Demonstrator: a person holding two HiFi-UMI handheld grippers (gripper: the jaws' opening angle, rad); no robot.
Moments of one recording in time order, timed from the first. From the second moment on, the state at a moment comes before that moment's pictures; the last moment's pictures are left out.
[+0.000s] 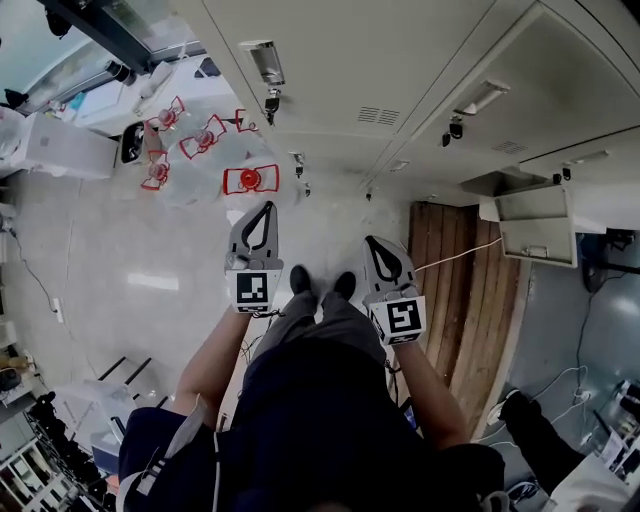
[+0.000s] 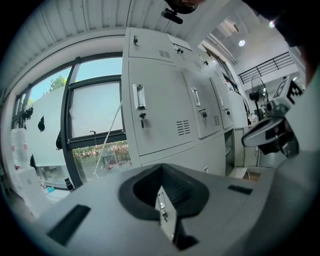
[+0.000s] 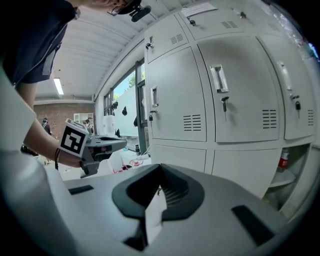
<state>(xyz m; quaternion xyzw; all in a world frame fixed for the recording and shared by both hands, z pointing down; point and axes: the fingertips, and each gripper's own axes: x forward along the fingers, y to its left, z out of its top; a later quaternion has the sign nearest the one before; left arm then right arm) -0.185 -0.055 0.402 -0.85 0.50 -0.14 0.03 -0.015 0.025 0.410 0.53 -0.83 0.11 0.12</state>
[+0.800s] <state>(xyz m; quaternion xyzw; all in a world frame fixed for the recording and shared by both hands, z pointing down) -0.189 -0.005 0.355 -0.88 0.47 -0.10 0.04 0.016 0.044 0.367 0.58 -0.80 0.09 0.11</state>
